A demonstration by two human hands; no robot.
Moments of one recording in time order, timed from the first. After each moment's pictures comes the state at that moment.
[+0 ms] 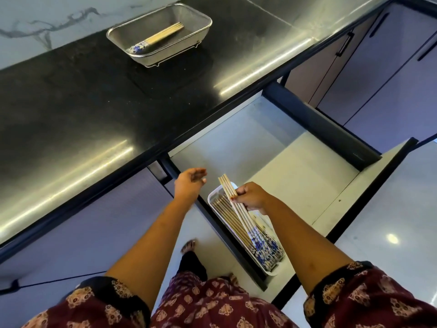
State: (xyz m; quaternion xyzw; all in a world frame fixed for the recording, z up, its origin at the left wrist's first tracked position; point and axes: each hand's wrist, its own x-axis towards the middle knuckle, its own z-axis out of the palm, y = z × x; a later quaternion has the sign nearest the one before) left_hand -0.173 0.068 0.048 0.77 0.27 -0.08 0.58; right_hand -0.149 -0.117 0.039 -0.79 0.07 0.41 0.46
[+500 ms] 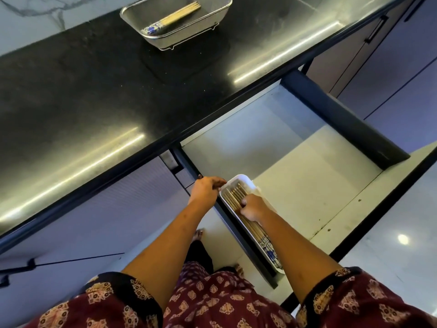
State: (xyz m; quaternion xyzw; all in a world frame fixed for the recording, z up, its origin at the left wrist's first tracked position) left_hand -0.194 0.062 0.026 0.89 0.16 -0.17 0.40; right_hand -0.176 -0.092 -0.010 -0.89 -0.03 0.41 0.20
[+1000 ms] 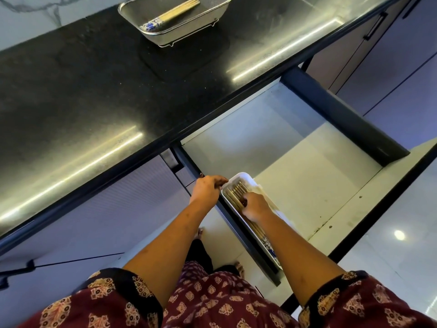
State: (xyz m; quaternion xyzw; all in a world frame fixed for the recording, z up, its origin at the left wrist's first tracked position) left_hand -0.194 0.064 0.018 0.90 0.14 -0.16 0.38; right_hand -0.185 -0.090 -0.016 -0.91 -0.01 0.36 0.22
